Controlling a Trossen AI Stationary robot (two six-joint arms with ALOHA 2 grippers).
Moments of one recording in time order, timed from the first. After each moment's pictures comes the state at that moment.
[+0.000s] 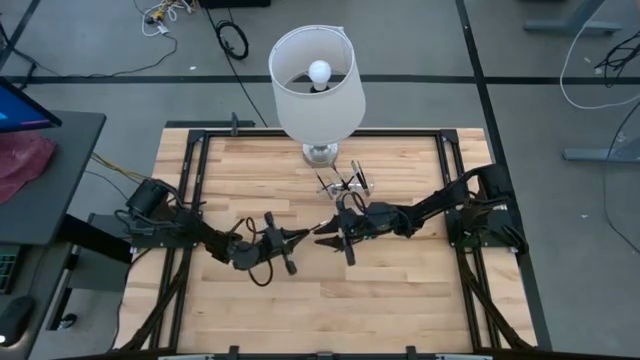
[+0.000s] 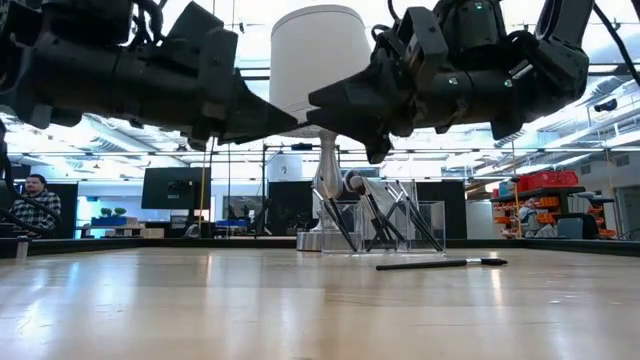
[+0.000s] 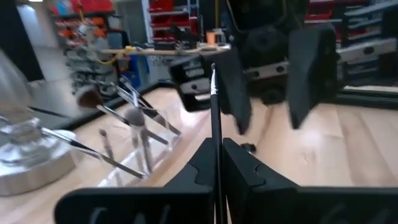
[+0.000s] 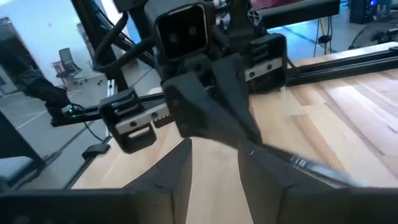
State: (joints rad) left arm -0.46 1.79 0.53 1.18 -0.93 -0.05; right arm 0.12 1.80 0.68 1.02 -0.07 0.23
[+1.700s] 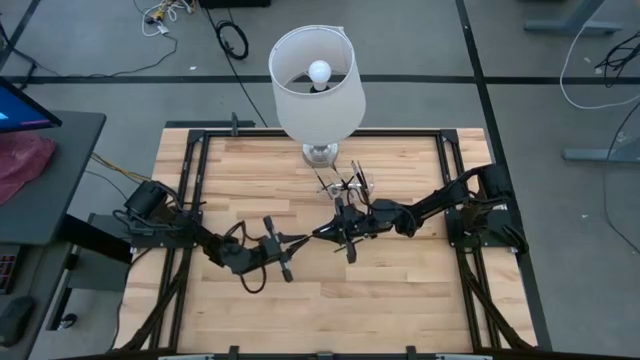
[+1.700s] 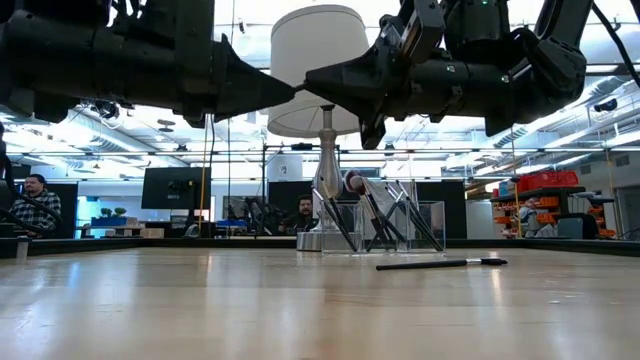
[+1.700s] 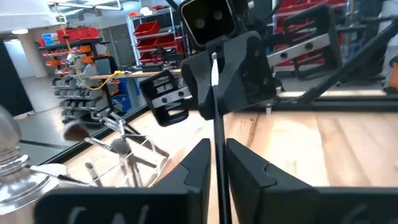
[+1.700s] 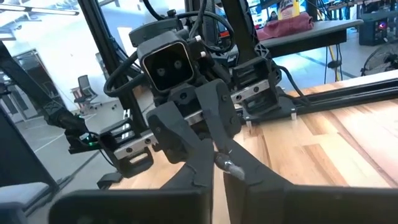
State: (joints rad) left arm -0.51 1.78 0.54 1.30 -0.92 0.12; right arm 0.11 1.80 0.68 1.14 -0.10 0.26
